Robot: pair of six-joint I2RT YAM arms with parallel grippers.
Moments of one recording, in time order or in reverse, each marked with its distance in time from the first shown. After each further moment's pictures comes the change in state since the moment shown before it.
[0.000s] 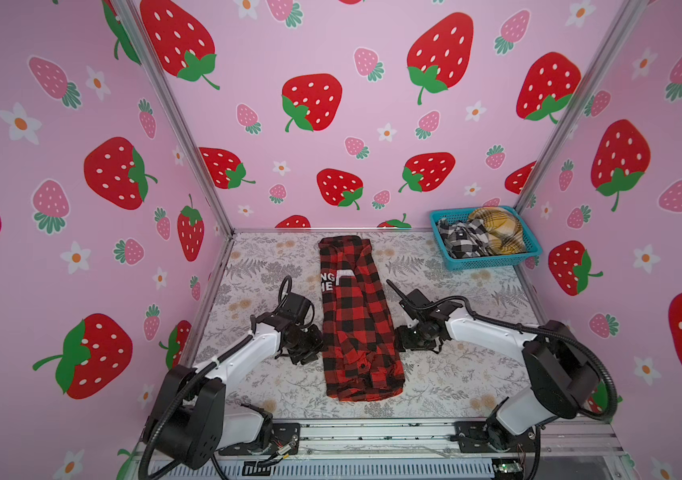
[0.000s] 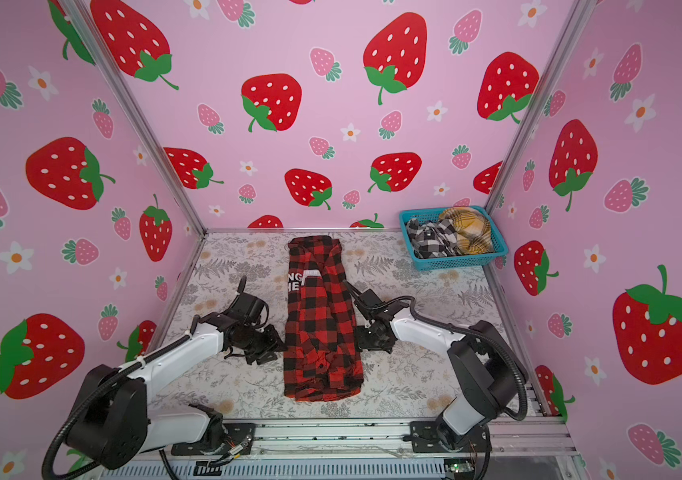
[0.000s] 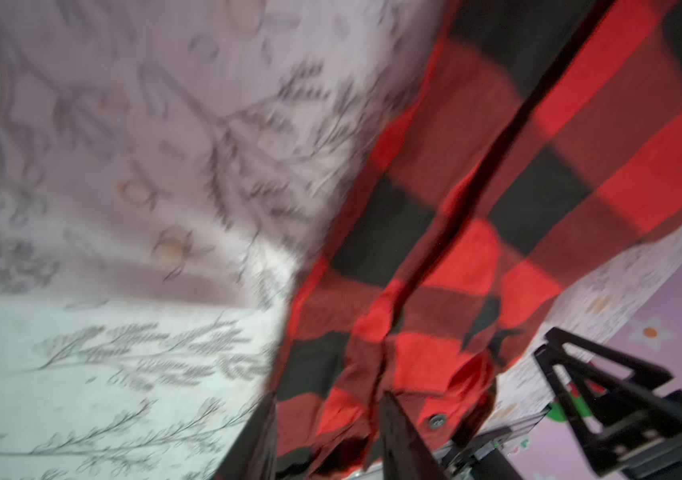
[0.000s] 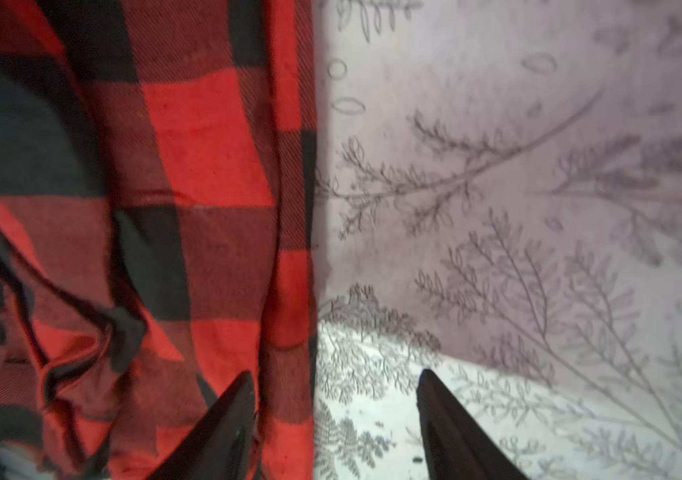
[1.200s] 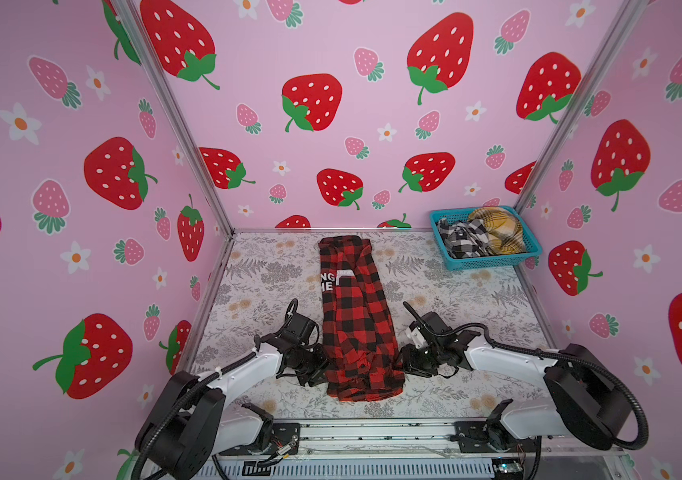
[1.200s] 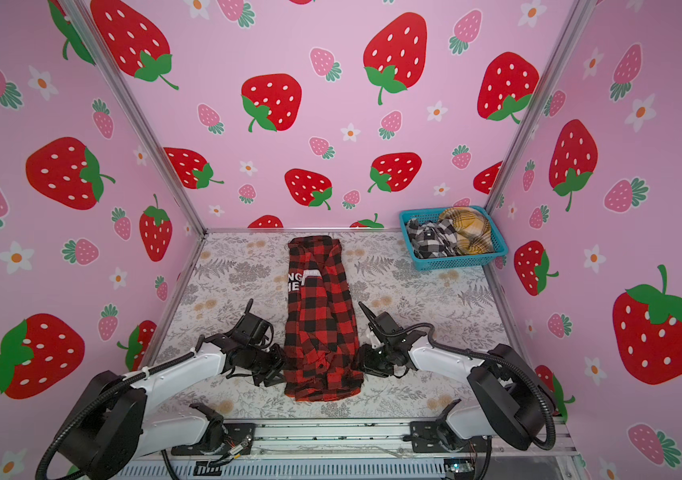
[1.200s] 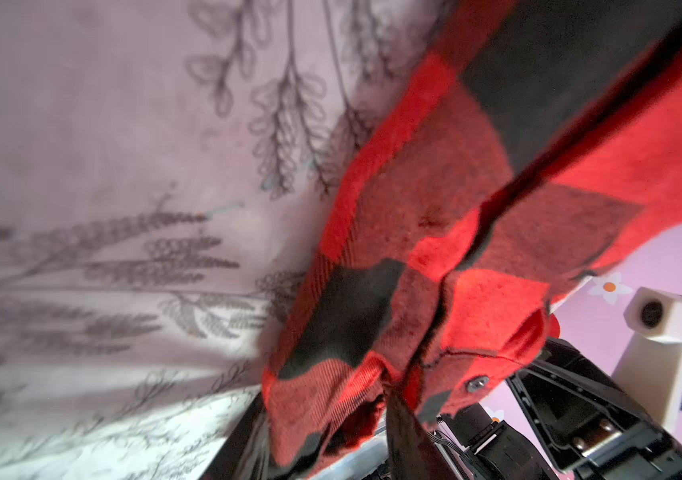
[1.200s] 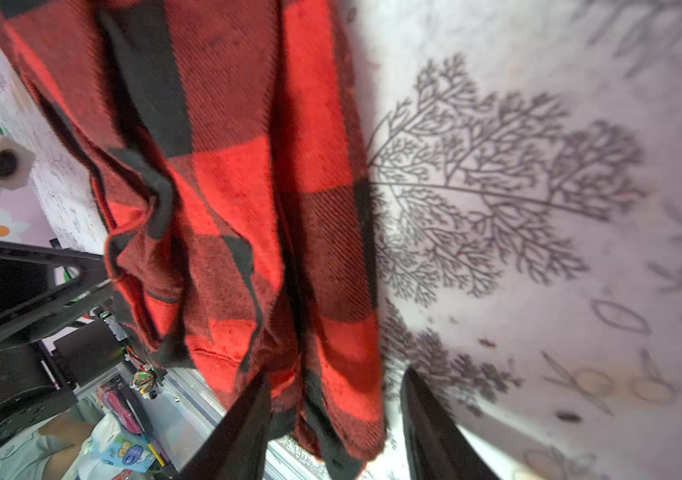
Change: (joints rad) left arm -0.094 -0.032 -0.150 0.171 0.136 -0.195; right arm 0.011 -0.164 -0.317 0.295 -0.284 0.254
